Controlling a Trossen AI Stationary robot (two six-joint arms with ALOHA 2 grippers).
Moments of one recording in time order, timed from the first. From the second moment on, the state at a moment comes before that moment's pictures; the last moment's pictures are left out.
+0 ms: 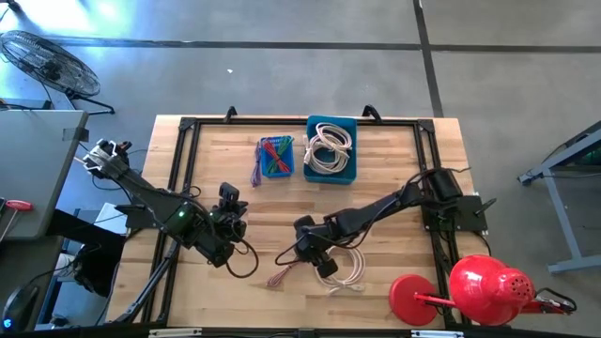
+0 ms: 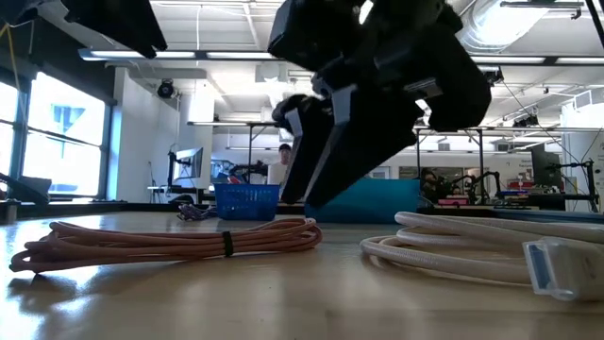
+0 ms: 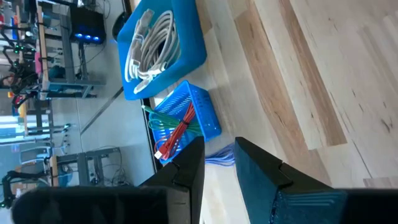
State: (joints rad) left arm -0.62 1.32 1.13 -1.11 -0.88 -0.03; right arm 0.27 2.01 1.33 -0.28 -0.08 -0.20
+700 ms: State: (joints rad) left arm -0.62 1.32 1.13 -1.09 -0.90 -0.03; right arm 0.20 2.09 1.33 -0.24 -0.20 -0.16
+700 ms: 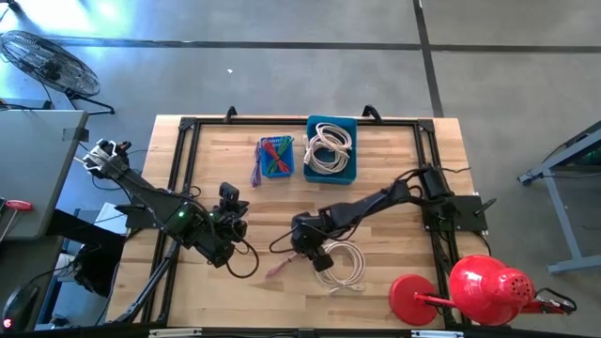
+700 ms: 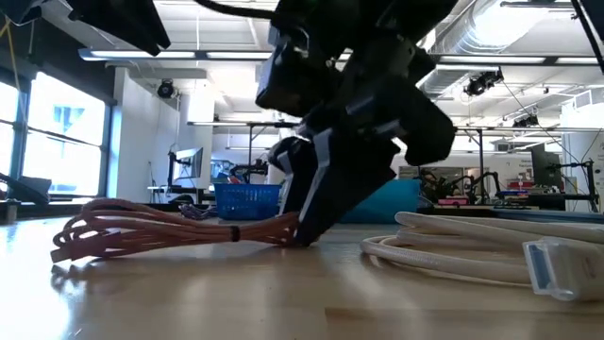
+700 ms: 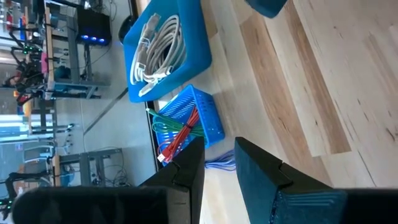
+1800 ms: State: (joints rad) left arm -0.62 1.32 1.11 -0.96 -0.82 -0.05; right arm 0.25 1.94 1.32 -0.28 0.21 -0.13
